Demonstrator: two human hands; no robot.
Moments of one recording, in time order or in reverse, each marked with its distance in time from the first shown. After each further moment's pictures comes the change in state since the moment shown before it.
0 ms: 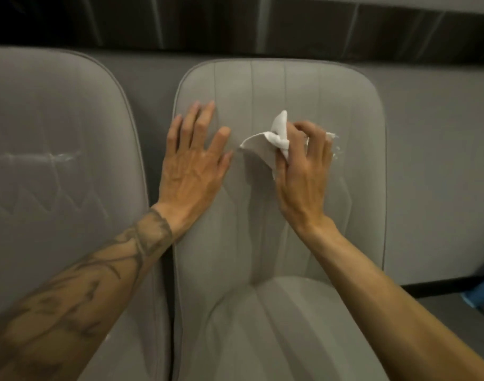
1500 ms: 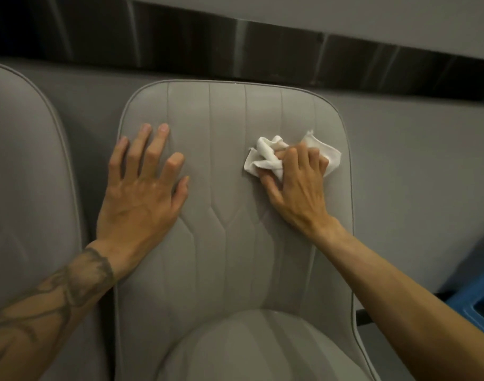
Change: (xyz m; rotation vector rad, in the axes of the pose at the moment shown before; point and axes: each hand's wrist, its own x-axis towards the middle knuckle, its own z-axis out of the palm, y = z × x) left_hand 0.000 -0.010 0.037 0.119 0.130 0.044; right_hand 0.028 0.102 0.006 -0.169 -0.185 -0.185
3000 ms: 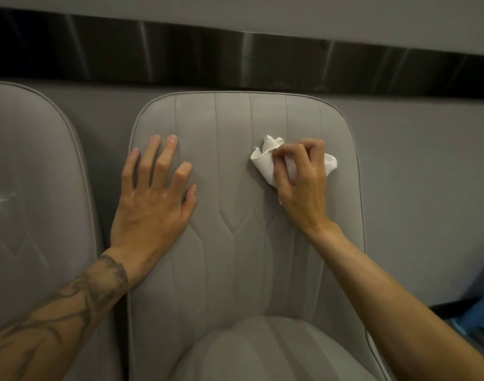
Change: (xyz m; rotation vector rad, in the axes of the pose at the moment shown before) left_hand 0.001 0.003 -0.007 0.000 -0.073 -0.009; right_hand 0.014 -0.012 0.005 0.387 0.172 0.143
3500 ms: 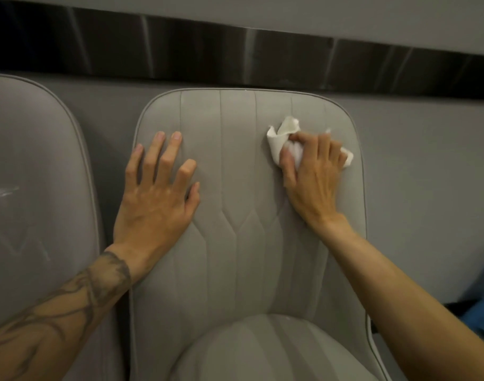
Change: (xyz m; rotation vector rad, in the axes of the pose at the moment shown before) left_hand 0.000 0.000 -0.002 -0.001 0.001 0.002; right_hand 0.009 0.008 -0.004 -0.372 -0.041 0.008
